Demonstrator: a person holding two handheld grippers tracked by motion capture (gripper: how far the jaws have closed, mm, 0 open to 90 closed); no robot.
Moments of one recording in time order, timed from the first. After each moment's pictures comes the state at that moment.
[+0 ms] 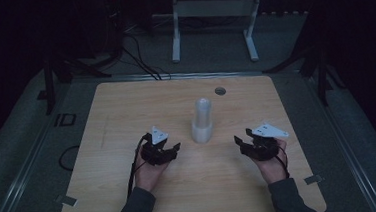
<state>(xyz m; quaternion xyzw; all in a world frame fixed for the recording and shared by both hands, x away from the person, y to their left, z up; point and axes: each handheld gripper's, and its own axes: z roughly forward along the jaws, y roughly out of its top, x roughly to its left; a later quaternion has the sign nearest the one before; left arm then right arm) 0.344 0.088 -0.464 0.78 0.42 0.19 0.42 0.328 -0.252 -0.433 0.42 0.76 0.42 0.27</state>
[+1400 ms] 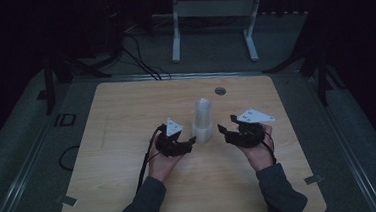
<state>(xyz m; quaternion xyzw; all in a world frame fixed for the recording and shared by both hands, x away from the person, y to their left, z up) 0.363 0.047 -0.452 0.79 0.38 0.18 0.45 0.349 -0.209 -0.395 0.38 0.77 0.45 0.26</state>
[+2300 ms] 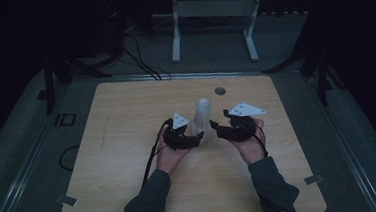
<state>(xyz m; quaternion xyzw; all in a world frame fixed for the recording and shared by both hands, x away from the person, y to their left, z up) 0.390 0.029 -0.461 0.78 0.38 0.17 0.47 0.366 -0.190 -0.389 0.37 0.77 0.46 0.25</state>
